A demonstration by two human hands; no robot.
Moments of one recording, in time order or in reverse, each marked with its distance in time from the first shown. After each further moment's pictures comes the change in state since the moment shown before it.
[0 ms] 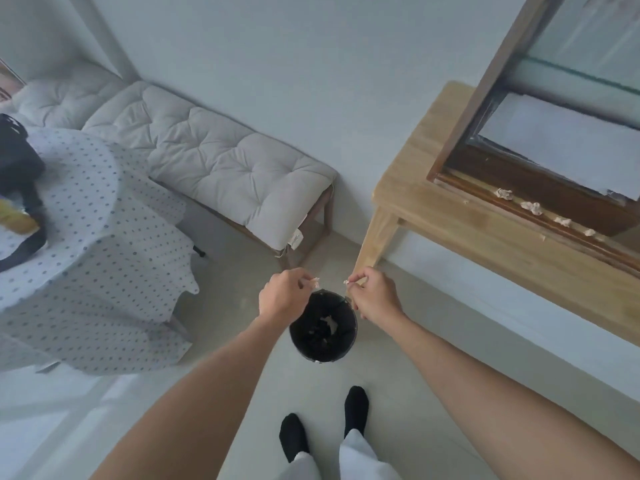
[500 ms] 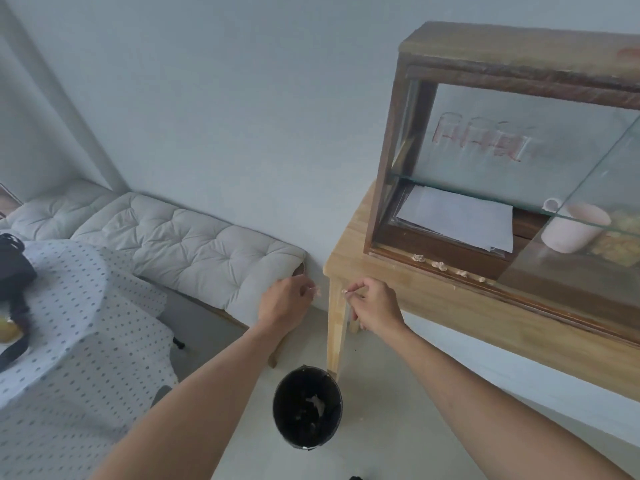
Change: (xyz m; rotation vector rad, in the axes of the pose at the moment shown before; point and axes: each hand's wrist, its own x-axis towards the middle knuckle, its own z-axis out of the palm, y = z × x) left_hand 0.014 0.135 -0.075 0.069 0.137 0.363; right_hand -0.030 -0.066 -0.129 0.143 0.212 -0.160
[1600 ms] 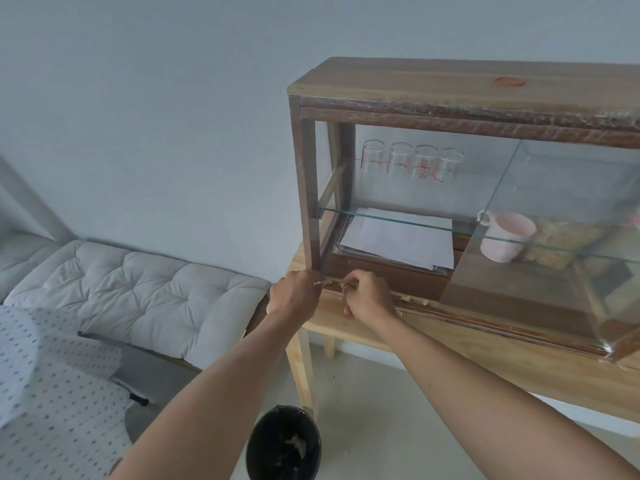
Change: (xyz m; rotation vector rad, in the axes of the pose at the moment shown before) left_hand 0.089 0.131 0.053 0.274 0.015 0.200; right_hand 0.067 0.007 -0.097 -0.159 0.190 0.047
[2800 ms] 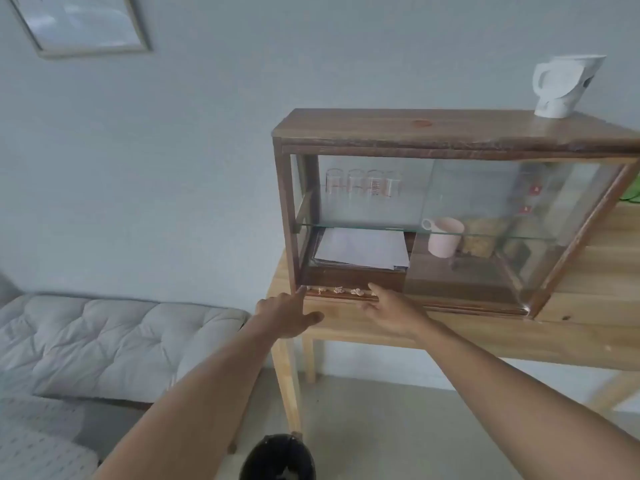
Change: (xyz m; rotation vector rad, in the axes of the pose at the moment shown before) left_hand -0.048 0.003 -0.058 0.209 -0.351 0.230; right_hand -0.084 0.031 -0.089 -0.396 -0.117 -0.012
